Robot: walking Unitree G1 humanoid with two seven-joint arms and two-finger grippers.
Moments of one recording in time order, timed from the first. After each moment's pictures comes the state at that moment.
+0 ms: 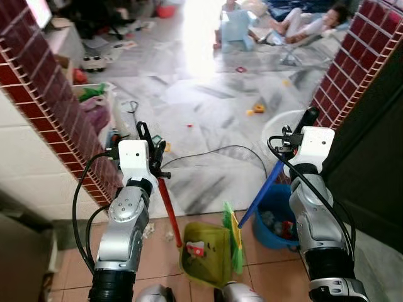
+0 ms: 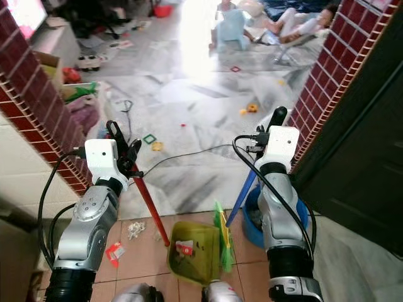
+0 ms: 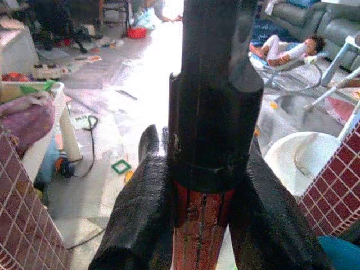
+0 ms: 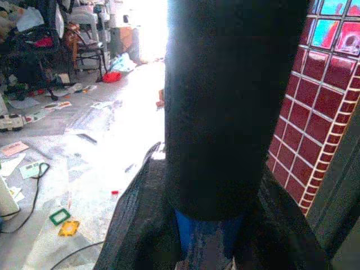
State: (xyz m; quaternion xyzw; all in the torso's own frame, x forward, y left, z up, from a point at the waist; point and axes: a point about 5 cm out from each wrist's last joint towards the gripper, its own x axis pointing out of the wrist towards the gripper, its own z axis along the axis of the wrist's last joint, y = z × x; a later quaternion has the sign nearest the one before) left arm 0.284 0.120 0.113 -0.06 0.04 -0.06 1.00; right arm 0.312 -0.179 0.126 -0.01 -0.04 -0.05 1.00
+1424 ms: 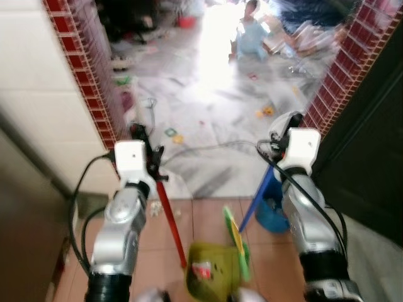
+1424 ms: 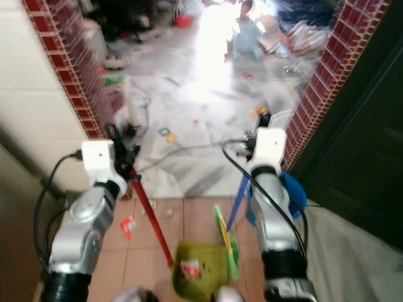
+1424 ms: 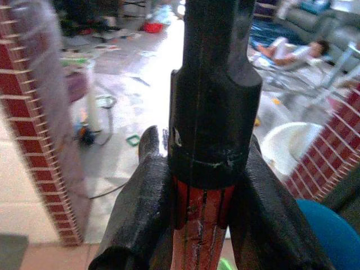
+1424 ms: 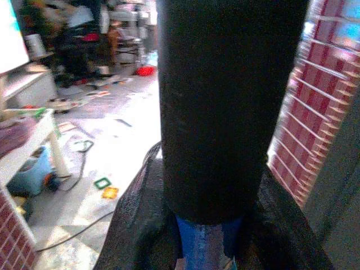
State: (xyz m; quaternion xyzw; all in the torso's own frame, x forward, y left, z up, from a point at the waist) left arm 0.281 0.123 0.111 -0.08 0.07 -0.05 0.99; right arm 0.312 -0.166 0.120 -0.01 -0.01 -0.02 1.00
